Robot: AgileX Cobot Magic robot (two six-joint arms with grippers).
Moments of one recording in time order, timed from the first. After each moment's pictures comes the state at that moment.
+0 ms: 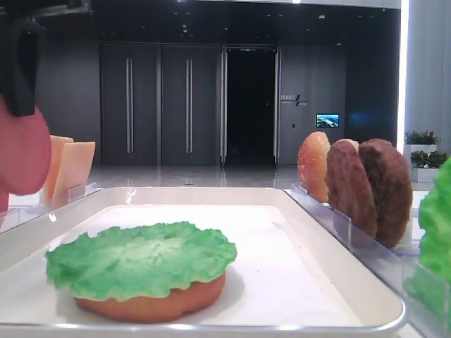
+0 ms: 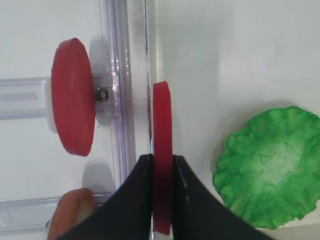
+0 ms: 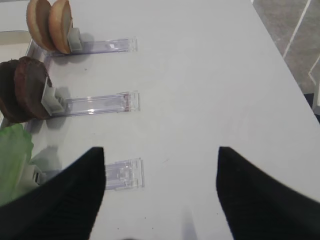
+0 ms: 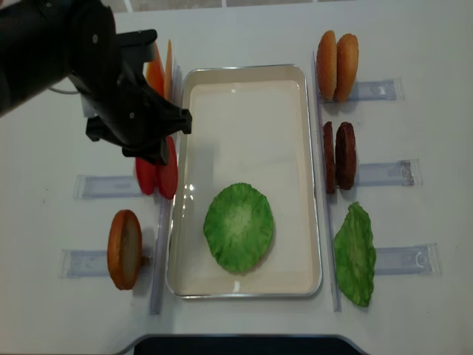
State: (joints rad) left arm -0.45 1.57 -1.11 0.01 0.95 -0.44; right arm -0.01 -0.01 -0.50 0.01 1.13 0.01
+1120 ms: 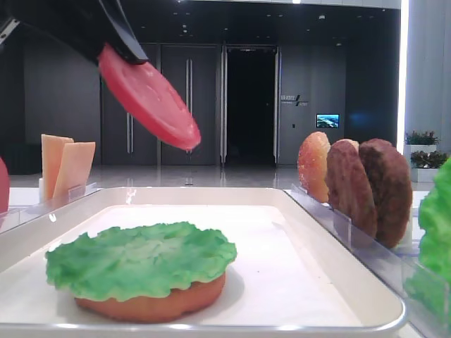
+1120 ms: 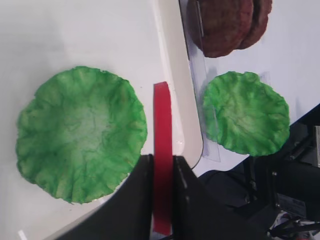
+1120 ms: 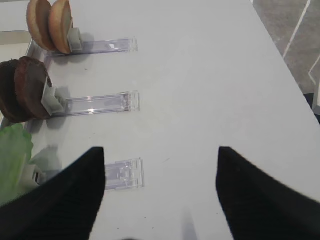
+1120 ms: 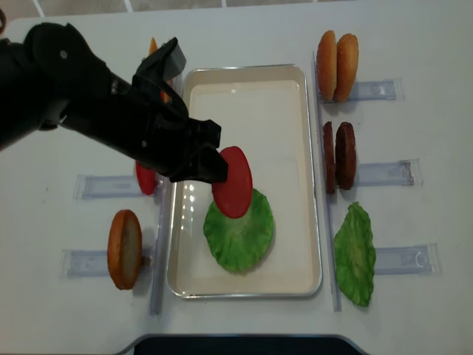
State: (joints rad) left arm -0.45 1.47 -0.91 -0.78 0.78 0.21; right arm -0.01 -0.01 -0.50 0.01 1.13 0.01
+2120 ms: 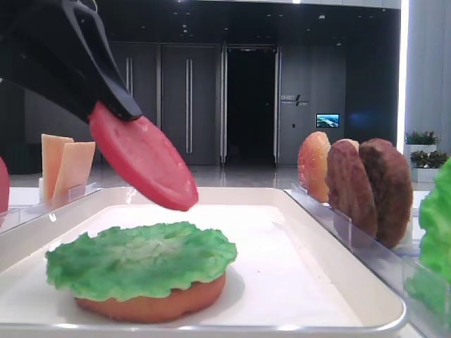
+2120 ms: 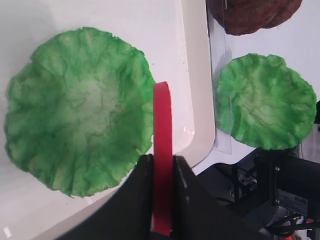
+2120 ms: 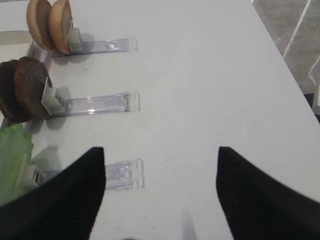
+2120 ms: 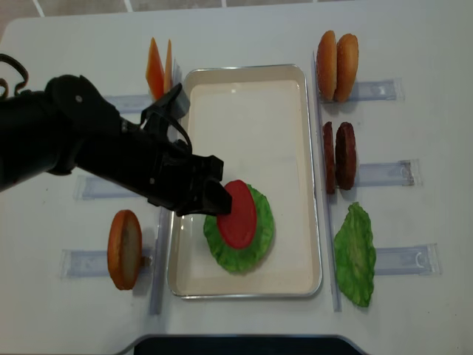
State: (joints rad) left arm -0.45 1.52 -0.78 -0.94 0.72 0.35; right arm -0.01 -0.01 -0.50 0.01 1.13 0.01
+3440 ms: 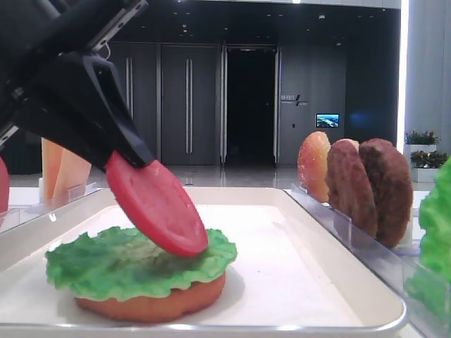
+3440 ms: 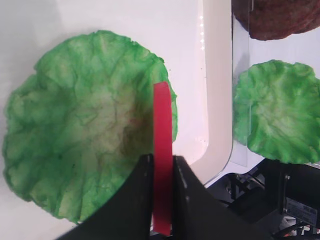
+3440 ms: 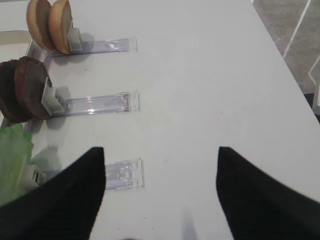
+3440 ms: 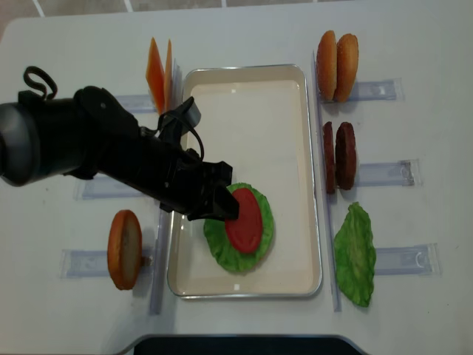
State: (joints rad) left arm -0.45 1.63 -0.78 -1.03 0.69 0.44; right arm -0.01 -0.01 -0.50 0.01 1.13 0.01
